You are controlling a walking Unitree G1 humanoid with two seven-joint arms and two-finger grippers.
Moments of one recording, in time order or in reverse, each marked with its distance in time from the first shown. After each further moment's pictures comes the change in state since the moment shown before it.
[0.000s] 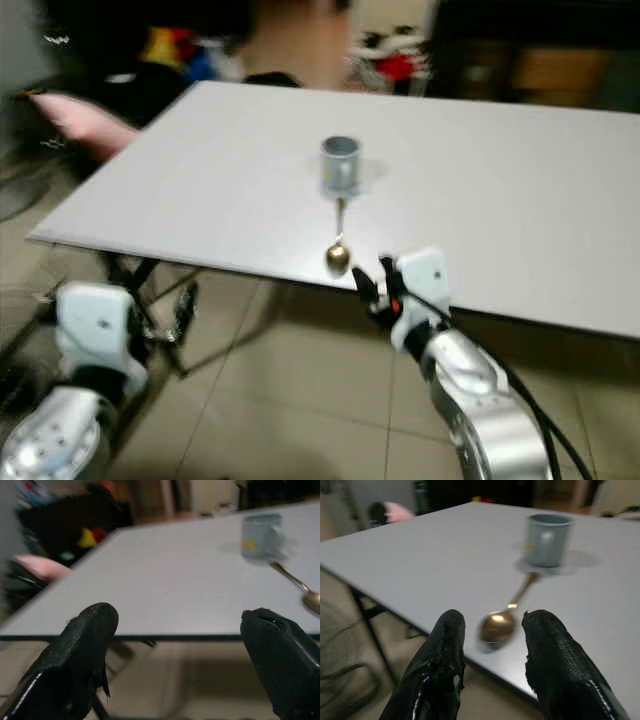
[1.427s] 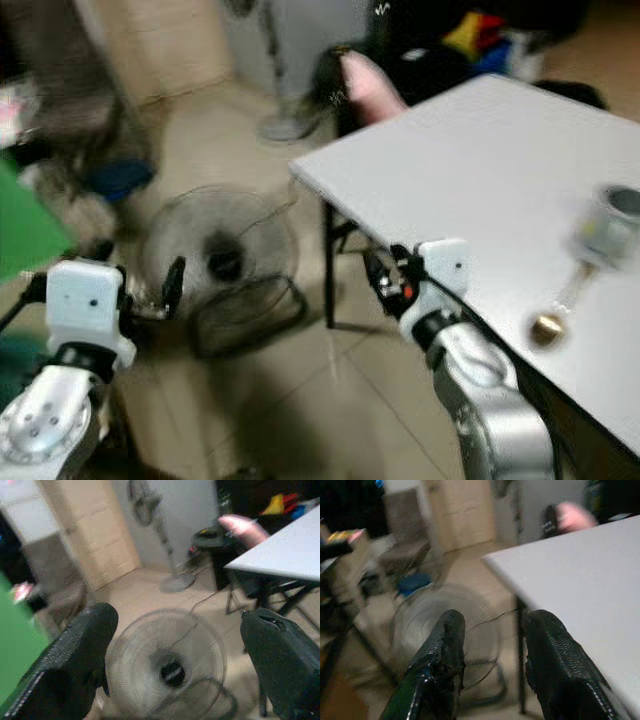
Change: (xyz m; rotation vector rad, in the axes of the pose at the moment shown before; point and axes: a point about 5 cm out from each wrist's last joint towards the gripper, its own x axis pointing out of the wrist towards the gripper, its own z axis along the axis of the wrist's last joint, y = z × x) left arm 0.008 0.012 0.008 0.077 -0.033 0.053; right arm 0.002 -0.005 0.005 0.118 -0.050 -0.023
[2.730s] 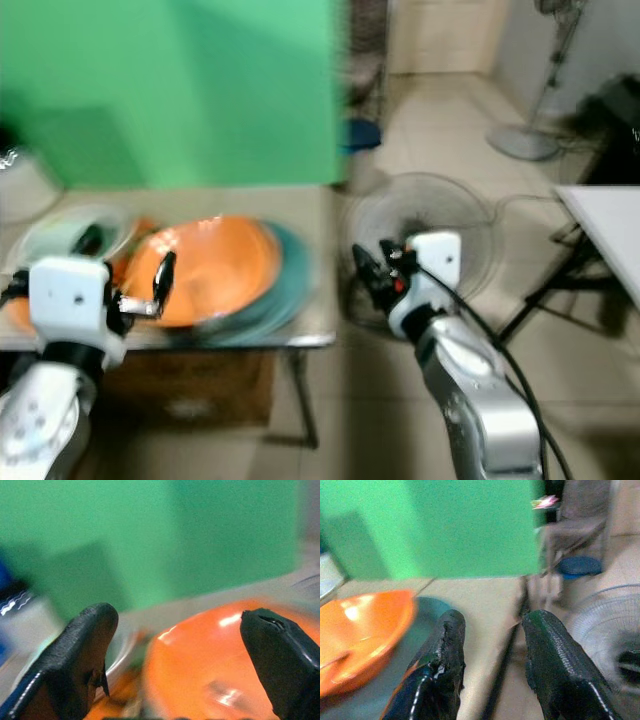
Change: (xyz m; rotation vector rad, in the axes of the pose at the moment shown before) left arm -0.004 0.008 0.006 0.007 -0.001 0.026; right arm 0.012 0.007 0.000 0.079 -0.019 0.035
